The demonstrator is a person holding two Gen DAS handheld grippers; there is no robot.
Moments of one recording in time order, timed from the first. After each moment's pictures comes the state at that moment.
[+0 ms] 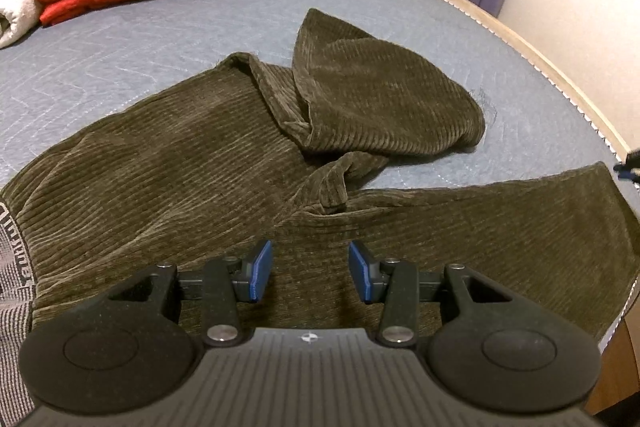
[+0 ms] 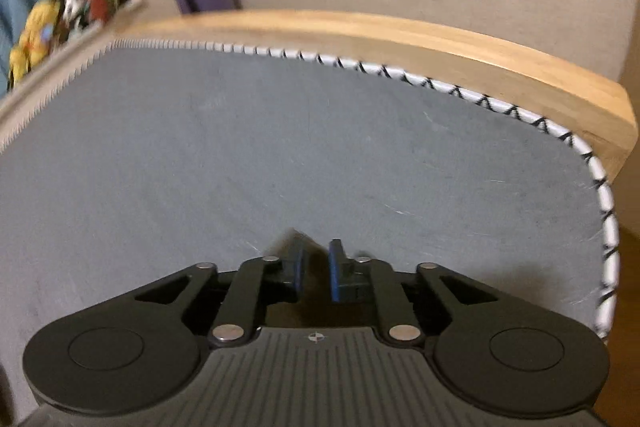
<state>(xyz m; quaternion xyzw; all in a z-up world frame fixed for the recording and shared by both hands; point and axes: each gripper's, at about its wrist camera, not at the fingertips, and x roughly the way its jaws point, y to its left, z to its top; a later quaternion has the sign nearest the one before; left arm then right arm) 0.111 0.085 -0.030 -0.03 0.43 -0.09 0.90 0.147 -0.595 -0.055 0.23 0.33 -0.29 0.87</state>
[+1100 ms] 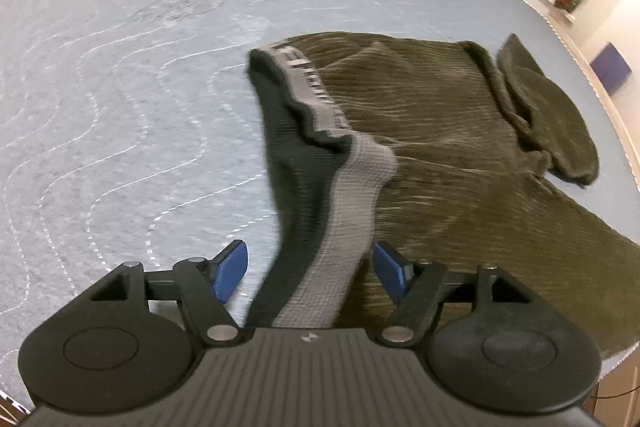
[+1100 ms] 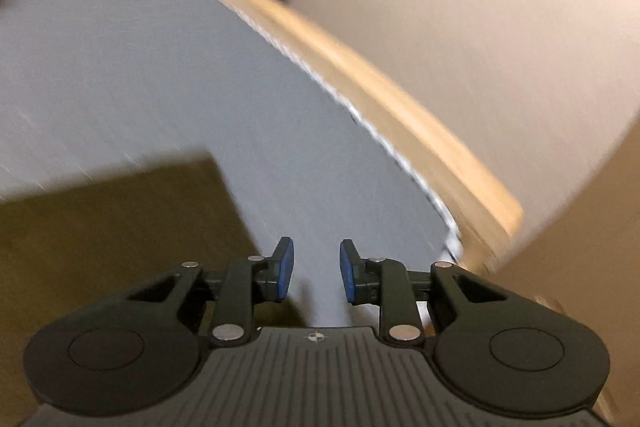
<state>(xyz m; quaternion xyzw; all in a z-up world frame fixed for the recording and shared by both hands) 0.003 0.304 -0.033 -0.17 0.49 0.08 0.85 0.055 -0.535 -0.016 -0.05 0.36 -0.27 0.89</state>
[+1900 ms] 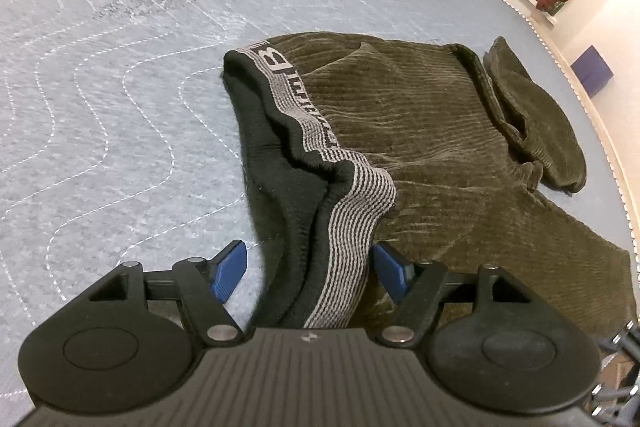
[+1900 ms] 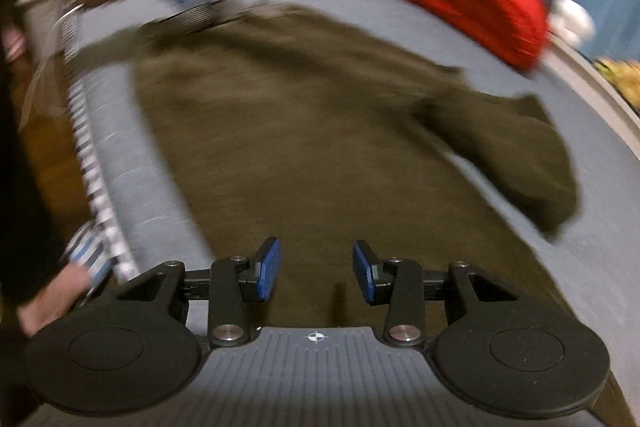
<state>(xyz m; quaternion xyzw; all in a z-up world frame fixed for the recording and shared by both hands) 0.033 0.315 -0.053 -0.20 0.49 0.03 0.85 -0.040 -0.084 -0.044 -0.30 0.32 0.39 0.81</state>
